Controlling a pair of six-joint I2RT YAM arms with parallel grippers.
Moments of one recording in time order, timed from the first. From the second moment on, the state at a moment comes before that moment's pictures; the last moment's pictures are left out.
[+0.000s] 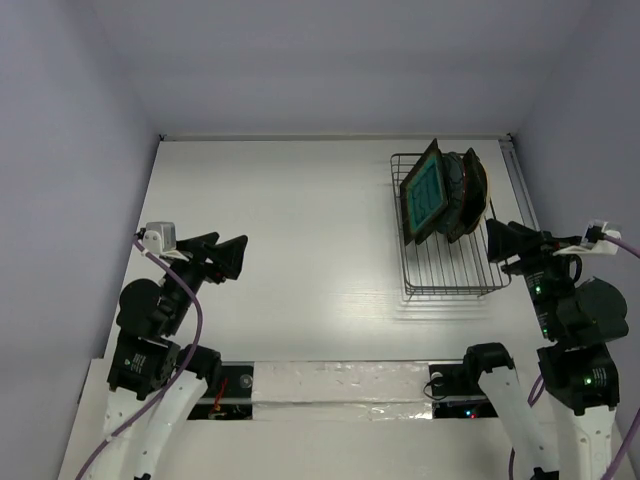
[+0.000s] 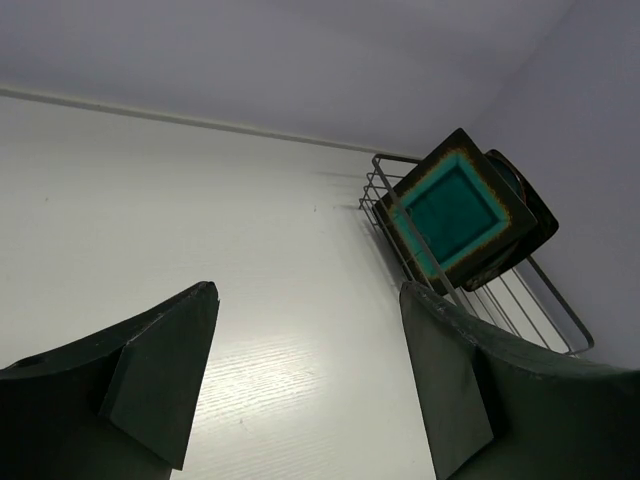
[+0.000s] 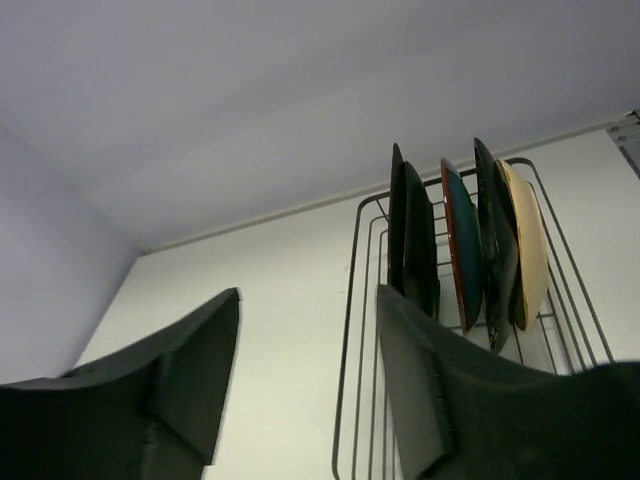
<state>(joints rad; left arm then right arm) -0.30 0.30 0.69 -0.33 0.08 -0.46 0.12 0.35 0.97 -0.49 0.03 0.45</state>
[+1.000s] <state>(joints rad) -0.30 0.30 0.67 -0.34 0.05 -0.46 0.14 1.25 1.40 -0.57 0.06 0.29</state>
